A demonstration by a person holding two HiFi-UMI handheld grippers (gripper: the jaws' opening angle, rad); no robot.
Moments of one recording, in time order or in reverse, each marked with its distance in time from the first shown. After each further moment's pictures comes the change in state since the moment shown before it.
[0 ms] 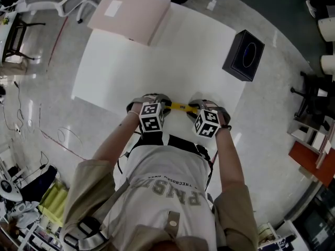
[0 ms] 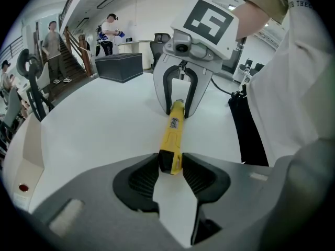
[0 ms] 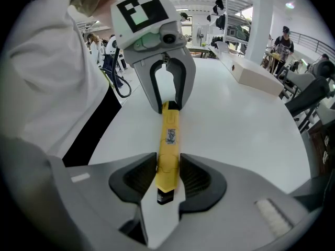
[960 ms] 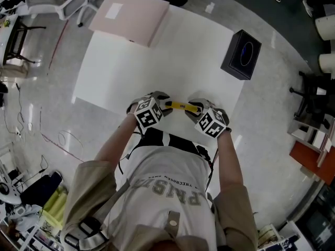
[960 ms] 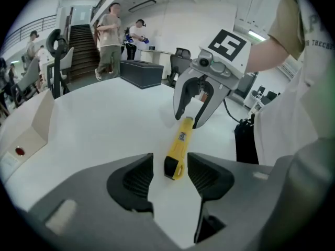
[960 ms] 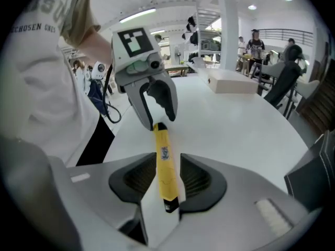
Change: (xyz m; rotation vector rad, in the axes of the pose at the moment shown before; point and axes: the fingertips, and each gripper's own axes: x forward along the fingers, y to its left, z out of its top) left arm -0.015 0.011 0.009 -0.231 -0.141 0.022; right arm -0.028 -0.011 0.024 0.208 -0.224 -0.081
